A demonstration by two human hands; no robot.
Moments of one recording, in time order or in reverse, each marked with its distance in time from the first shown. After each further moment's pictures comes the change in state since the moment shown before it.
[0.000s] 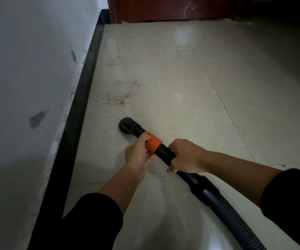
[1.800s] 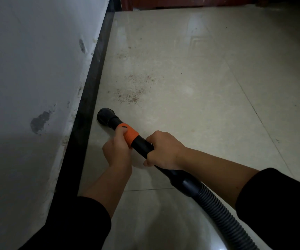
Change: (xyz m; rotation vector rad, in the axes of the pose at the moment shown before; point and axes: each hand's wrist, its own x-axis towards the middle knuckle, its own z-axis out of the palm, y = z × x) left_hand 0.052 0.048 -0.043 -0.034 0.406 0.221; right_hand 0.084 -0.069 0.020 0.122 0.071 -0.168
